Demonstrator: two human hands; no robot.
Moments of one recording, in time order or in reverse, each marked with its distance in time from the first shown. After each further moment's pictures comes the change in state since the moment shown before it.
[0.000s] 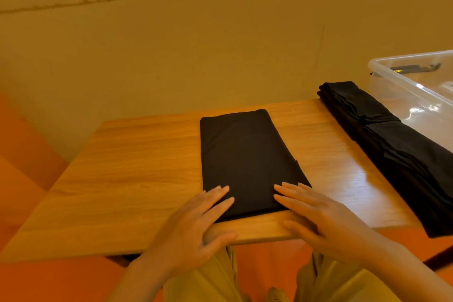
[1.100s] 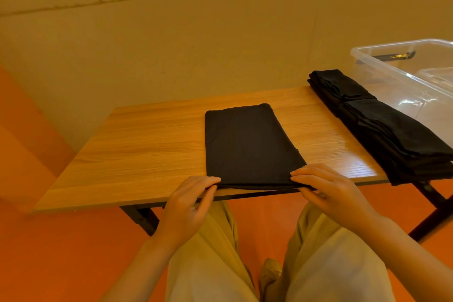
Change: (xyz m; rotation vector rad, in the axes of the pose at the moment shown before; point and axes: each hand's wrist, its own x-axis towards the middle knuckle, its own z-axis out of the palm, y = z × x) left_hand -0.046 0.020 0.031 -0.263 0.653 0.140; right_hand -0.055 0.005 0.027 -0.002 0.549 -0.183
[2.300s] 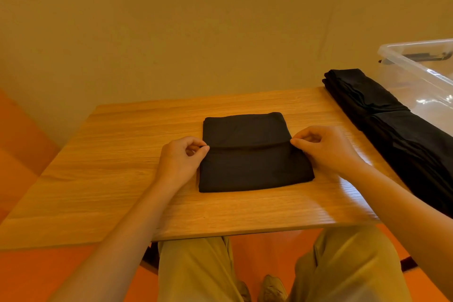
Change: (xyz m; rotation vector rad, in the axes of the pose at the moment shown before) left_hand 0.129 -0.074 0.015 0.007 -0.075 -0.689; right_hand 0.139 0.062 0.011 0.355 -0.070 0.826
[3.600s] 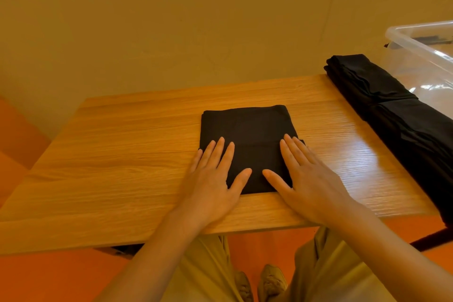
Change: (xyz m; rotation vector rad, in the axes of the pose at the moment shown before) left_hand -0.046 0.024 0.039 0.588 -0.384 0.160; right_hand -0.066 -0.014 0.045 -0.721 -0.215 -0.129
